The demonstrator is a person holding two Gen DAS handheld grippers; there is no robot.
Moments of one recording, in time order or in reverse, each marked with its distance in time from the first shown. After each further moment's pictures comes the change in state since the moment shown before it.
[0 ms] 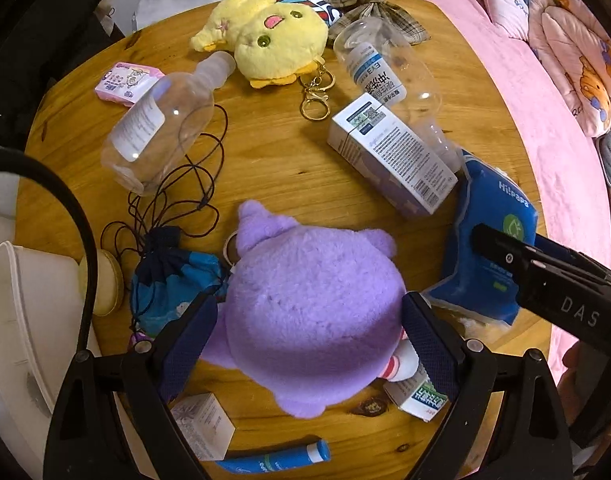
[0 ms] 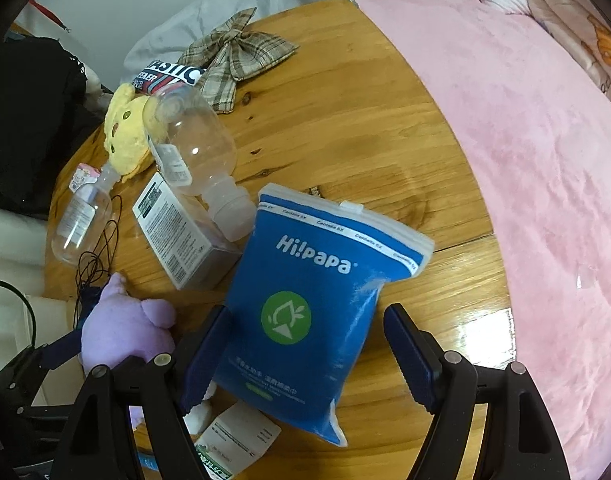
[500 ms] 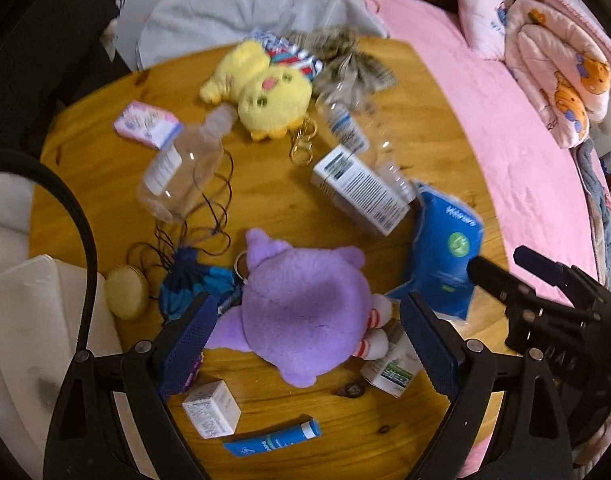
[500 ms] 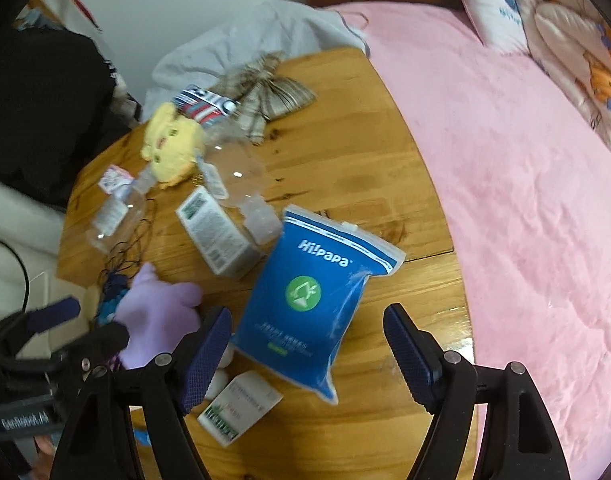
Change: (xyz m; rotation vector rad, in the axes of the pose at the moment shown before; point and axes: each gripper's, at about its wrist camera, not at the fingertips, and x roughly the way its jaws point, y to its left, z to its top) left arm -0.050 0.004 0.003 0.000 -0.071 -0.052; right arm -0.050 0.006 -0.012 -0.067 -0.094 -0.019
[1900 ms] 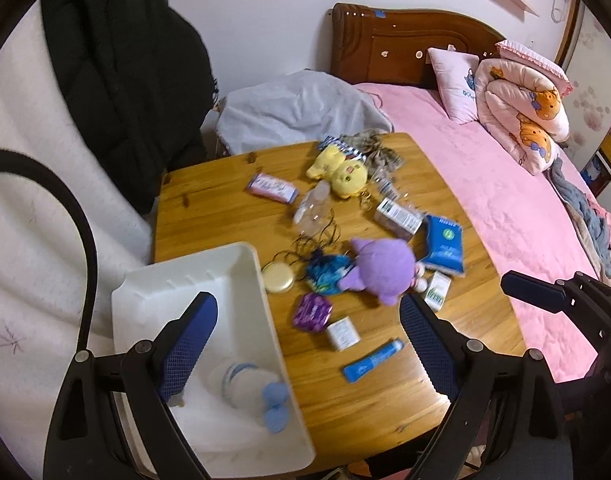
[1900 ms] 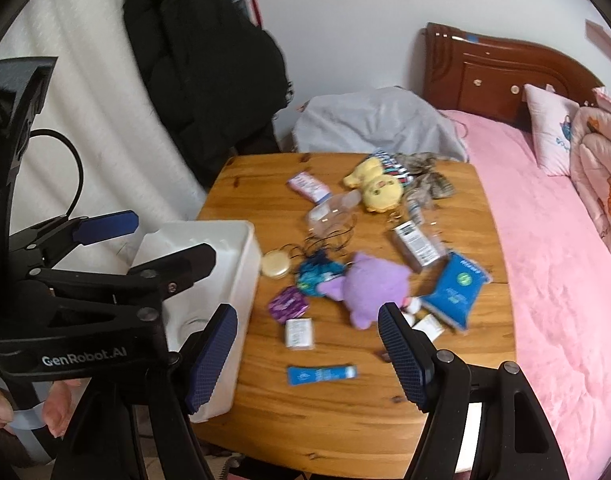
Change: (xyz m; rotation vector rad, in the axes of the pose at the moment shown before) left arm -0.196 0.094 -0.112 0.045 -0.361 0.051; right arm -0.193 0.210 -0.124 -0.300 -0.252 0.067
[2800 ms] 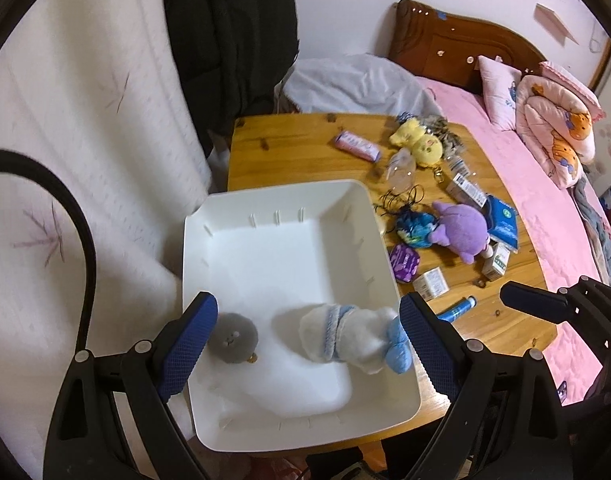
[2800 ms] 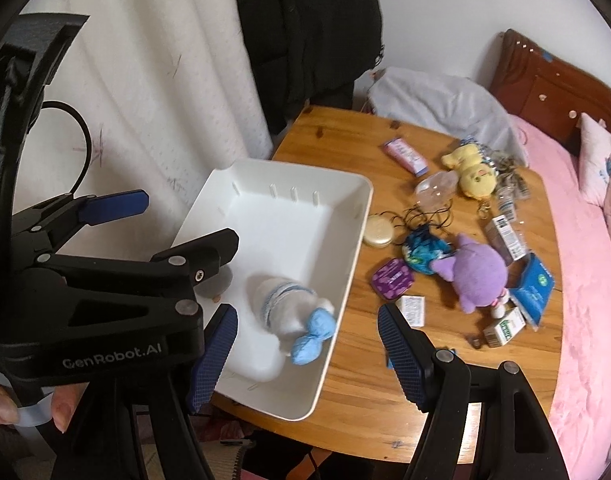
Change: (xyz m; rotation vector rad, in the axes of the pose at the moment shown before) left arm -0.007 0.133 -0.077 -0.128 0.025 0.042; right arm 0.048 0.167 -0.025 -0.156 0.112 -0.002
